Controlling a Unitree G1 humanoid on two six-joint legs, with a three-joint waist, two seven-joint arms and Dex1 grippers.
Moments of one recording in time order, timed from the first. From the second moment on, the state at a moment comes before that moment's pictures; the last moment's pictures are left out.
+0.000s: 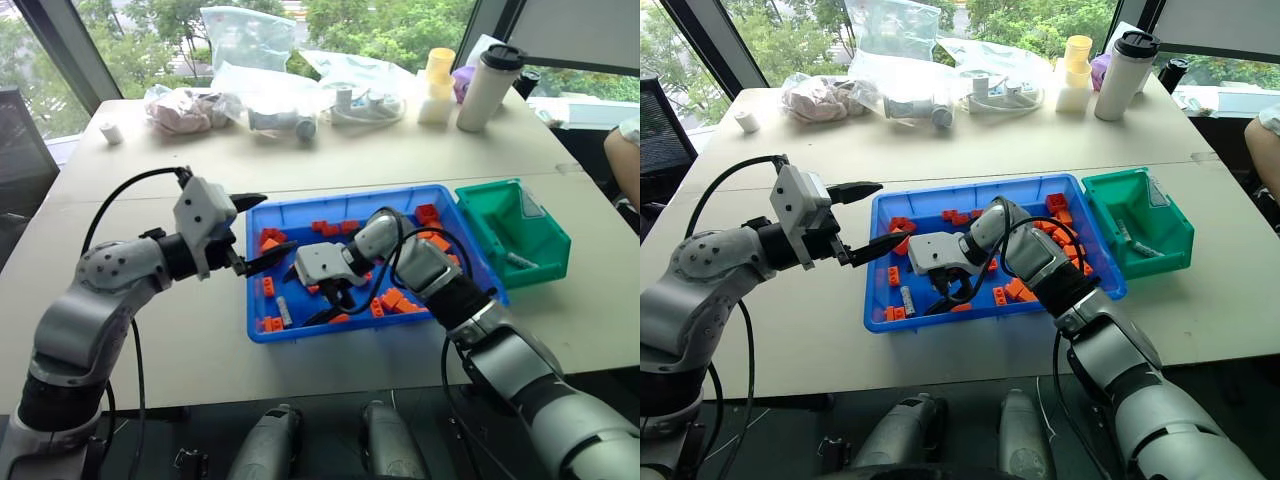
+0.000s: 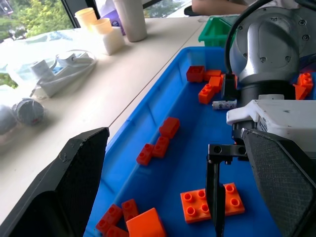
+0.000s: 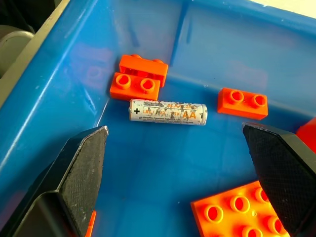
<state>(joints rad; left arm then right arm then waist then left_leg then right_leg) -0.32 0.71 0.09 -0.52 -0.51 0.58 -0.71 -0.91 -0.30 0.55 0.38 -0.07 0.13 1.42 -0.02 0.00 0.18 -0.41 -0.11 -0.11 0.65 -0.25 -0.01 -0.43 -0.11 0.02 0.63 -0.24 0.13</state>
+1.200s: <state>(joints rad) -0.31 0.71 0.10 -0.57 -0.51 0.63 -0.67 -0.92 -0.32 0.51 0.40 -0.13 0.22 1.33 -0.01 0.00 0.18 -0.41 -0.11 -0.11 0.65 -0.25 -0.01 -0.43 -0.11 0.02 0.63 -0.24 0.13</state>
